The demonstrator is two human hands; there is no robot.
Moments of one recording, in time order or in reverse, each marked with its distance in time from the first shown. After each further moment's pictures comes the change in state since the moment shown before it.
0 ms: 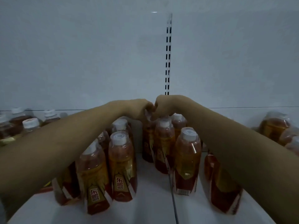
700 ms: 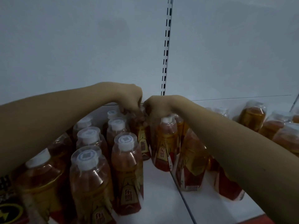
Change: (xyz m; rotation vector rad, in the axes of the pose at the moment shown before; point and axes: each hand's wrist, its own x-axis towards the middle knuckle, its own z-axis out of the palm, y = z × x) left_hand 0.027 -0.038 -0.016 0.147 -0.109 0.068; right_hand 0.031 -0.009 0.026 -0.066 -0.080 0.052
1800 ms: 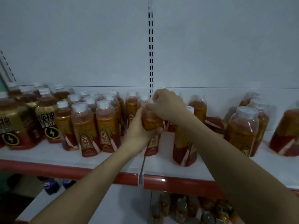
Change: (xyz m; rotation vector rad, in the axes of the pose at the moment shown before) left_hand -0.090 0.244 0.140 -1.144 0.789 -0.333; right_hand -0.176 0.068 0.044 0.320 0.440 -0.137
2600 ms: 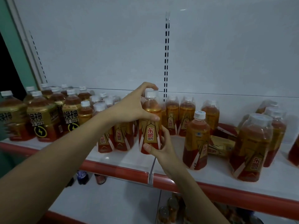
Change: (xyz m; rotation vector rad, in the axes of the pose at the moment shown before) left_hand 0.014 0.084 -0.085 0.460 -0.195 0.151; right_hand -0.079 0.022 0.129 1.241 -0.104 -0.024
